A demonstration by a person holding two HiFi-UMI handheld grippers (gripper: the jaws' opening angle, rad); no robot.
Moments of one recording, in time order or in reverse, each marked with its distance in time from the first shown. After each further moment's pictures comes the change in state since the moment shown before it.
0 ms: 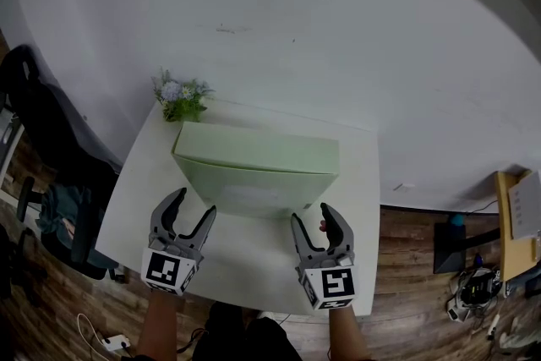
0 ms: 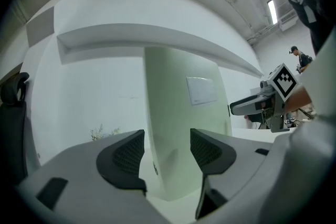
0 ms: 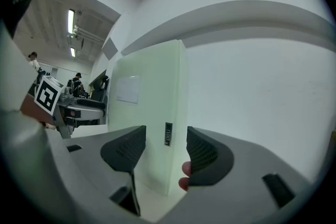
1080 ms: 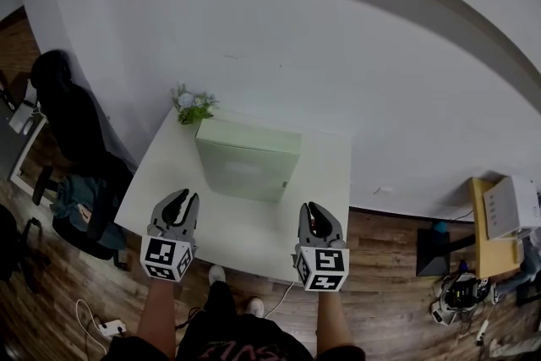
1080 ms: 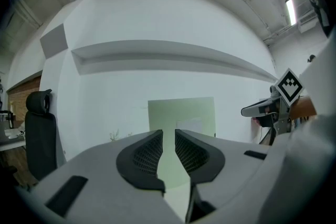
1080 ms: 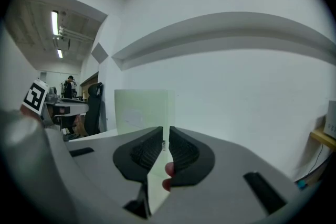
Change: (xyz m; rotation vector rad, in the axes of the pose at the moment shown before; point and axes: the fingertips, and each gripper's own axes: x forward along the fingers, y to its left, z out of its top) left arm -0.092 -0.024 0.098 -0.078 0.067 0.119; right arm -0.099 -0.017 0.074 0.091 0.117 -0.094
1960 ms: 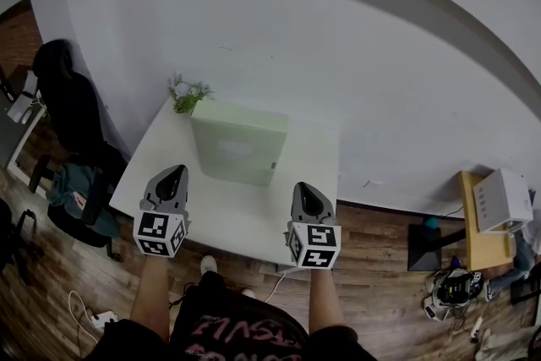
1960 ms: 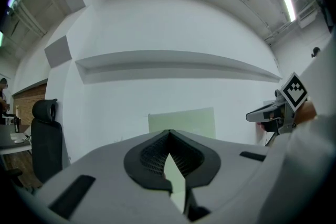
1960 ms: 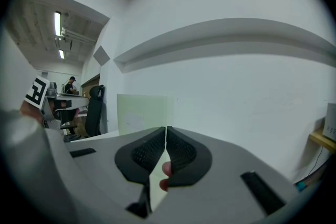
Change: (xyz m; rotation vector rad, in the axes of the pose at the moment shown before) left arm -0.019 -0.010 0.033 0.016 -0.052 0.055; right arm -0.022 -0.003 0.011 -0.020 -0.025 0.008
